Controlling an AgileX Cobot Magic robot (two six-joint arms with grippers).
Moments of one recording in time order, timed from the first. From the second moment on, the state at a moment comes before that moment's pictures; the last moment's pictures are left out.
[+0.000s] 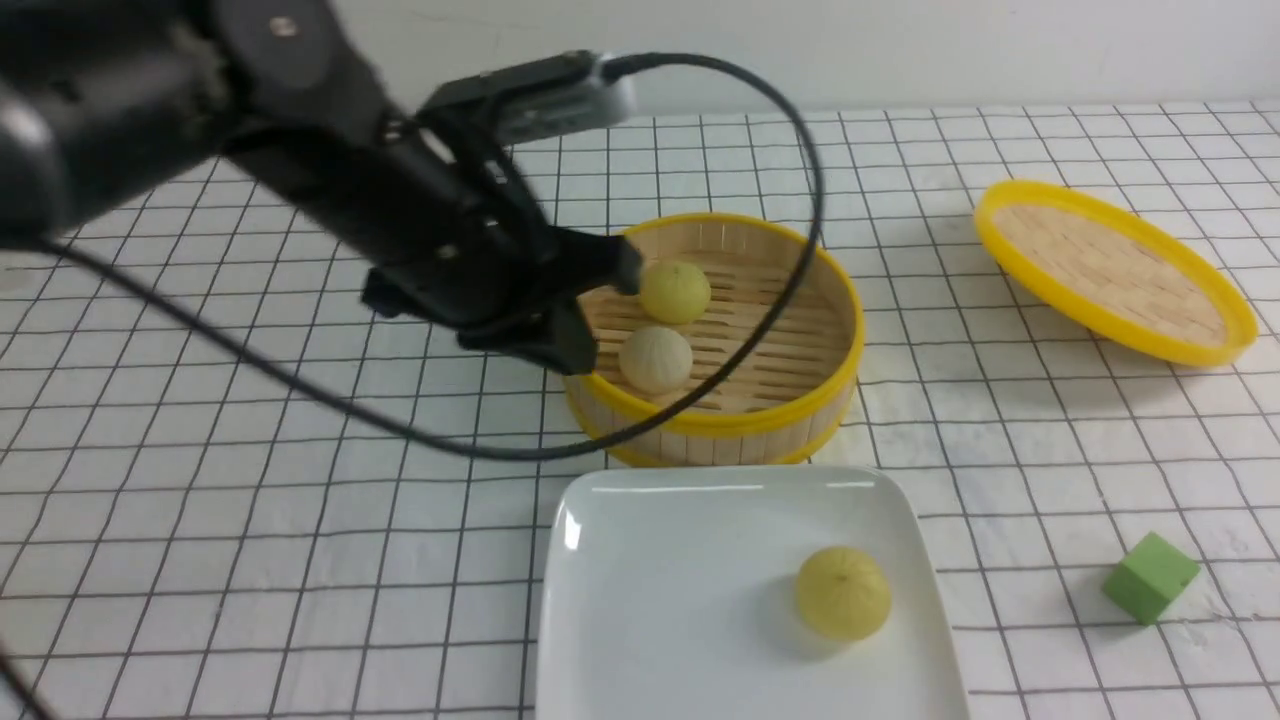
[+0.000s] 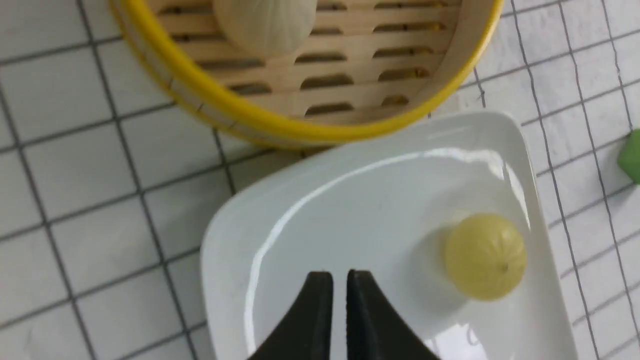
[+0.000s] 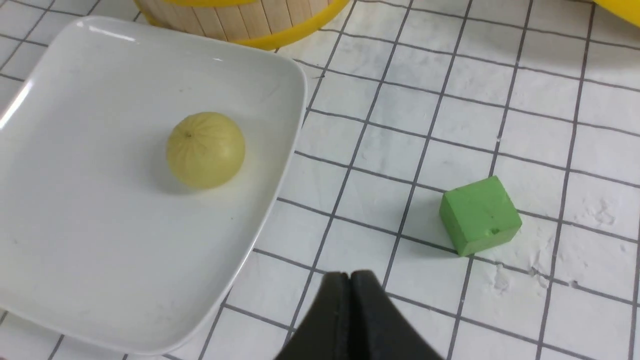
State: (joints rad) right arm 0.13 0.56 -0.50 0.38 0.74 -0.30; left arm -0.47 1.72 -1.48 -0.30 0.92 -0.07
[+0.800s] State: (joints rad) right arm 0.13 0.56 -0.49 0.40 0.74 -0.30; left arm -0.53 2.17 -1.87 -0.04 0.89 -0.25
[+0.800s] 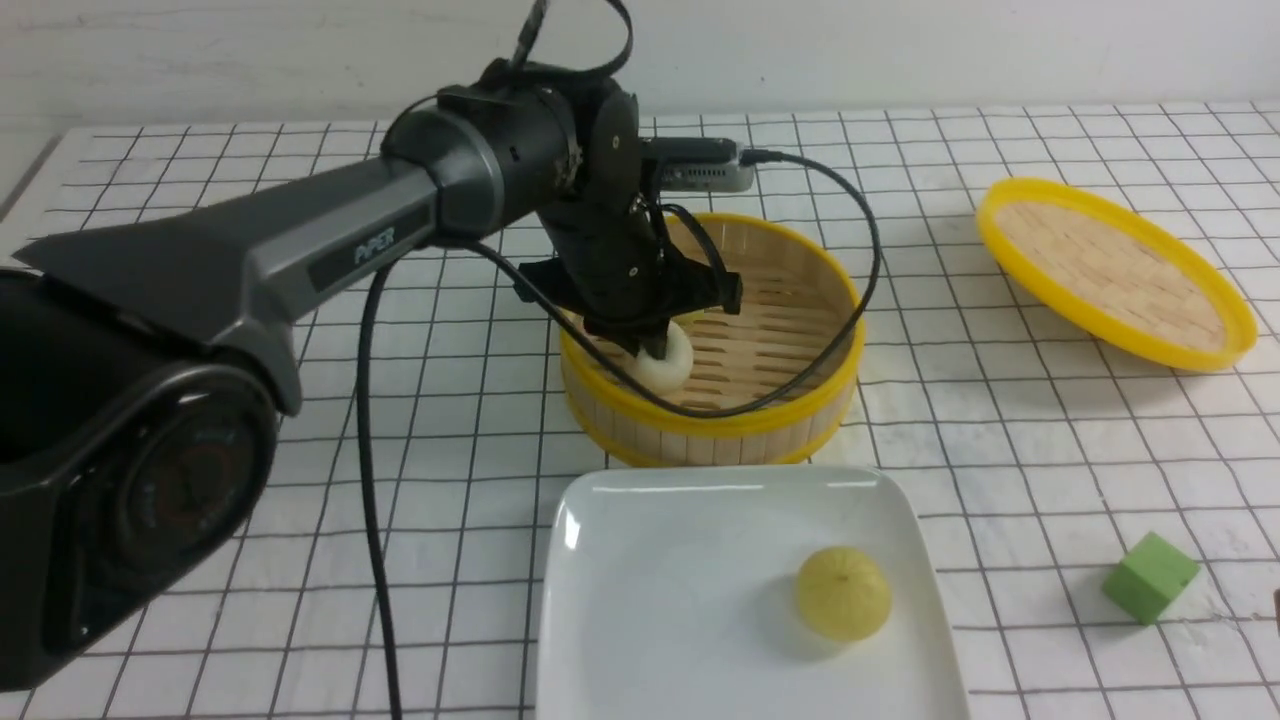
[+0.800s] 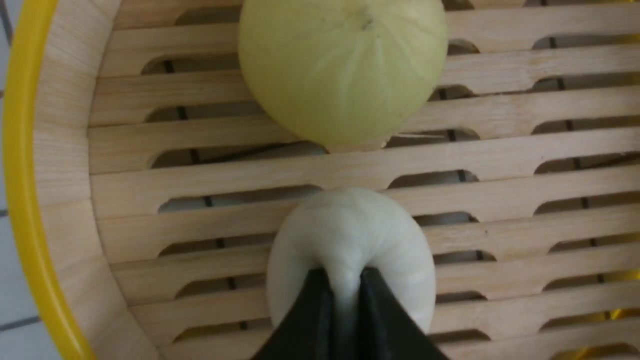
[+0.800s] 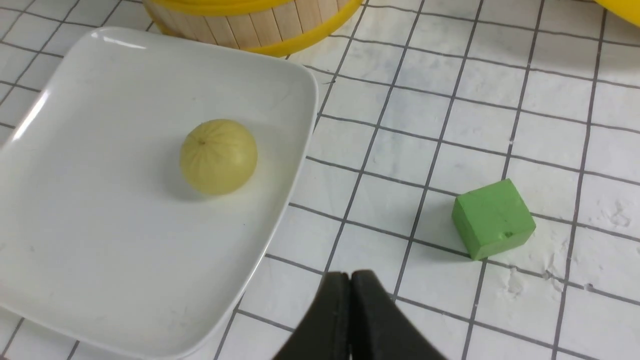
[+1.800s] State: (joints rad) right arm 0.13 0.56 -0.49 0.41 0.74 -0.30; left arm -0.75 1.89 -1.38 0.02 0.85 -0.41
